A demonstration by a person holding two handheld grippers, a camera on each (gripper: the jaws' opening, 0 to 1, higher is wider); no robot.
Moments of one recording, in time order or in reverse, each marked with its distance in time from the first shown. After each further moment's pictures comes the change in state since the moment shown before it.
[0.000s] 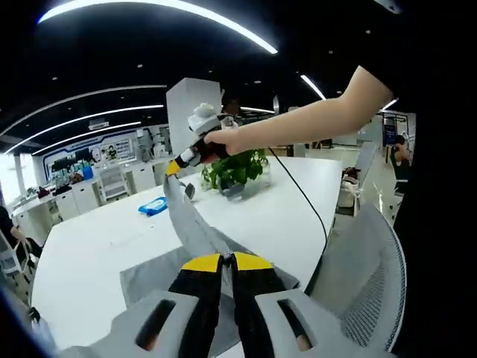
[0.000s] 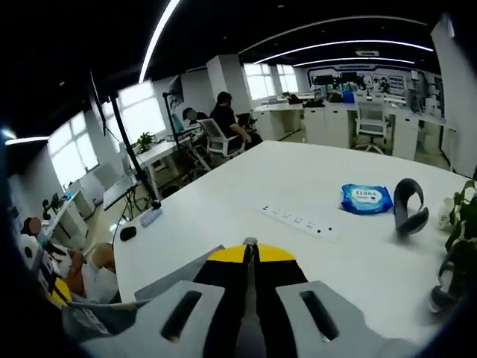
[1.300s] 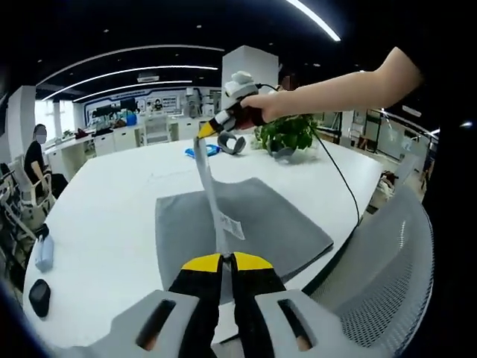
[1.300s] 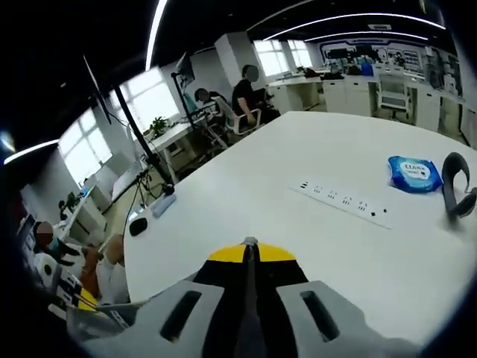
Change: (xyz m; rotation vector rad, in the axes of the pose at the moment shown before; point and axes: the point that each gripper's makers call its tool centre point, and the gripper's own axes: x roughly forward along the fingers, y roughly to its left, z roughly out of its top) left arm -0.044 0.059 -0.109 -0.245 0.177 0.238; right arm 0.098 0.050 -0.031 0.055 0.130 0.114
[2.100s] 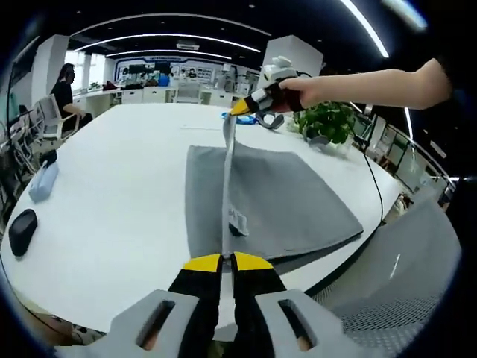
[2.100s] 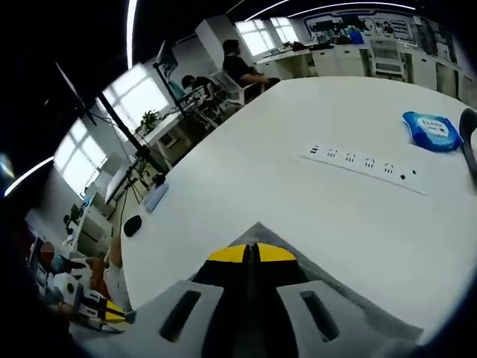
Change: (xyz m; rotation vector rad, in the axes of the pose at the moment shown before) left arm 0.018 0.053 -0.087 -0.174 0.156 0.084; right arm 0.072 0.003 -0.042 0.101 0.123 0.010
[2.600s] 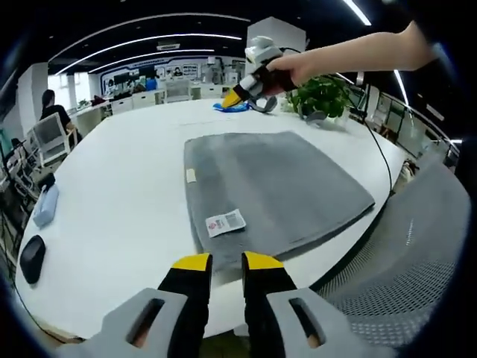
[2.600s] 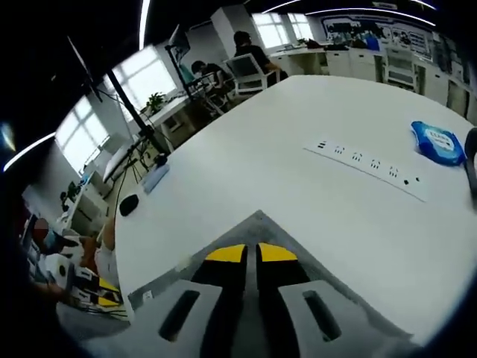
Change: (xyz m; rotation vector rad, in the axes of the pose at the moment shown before) left arm 0.001 -0.005 0.004 0.124 0.012 0.016; right arm -0.007 -0.001 -0.016 -0.088 0.036 -0.009
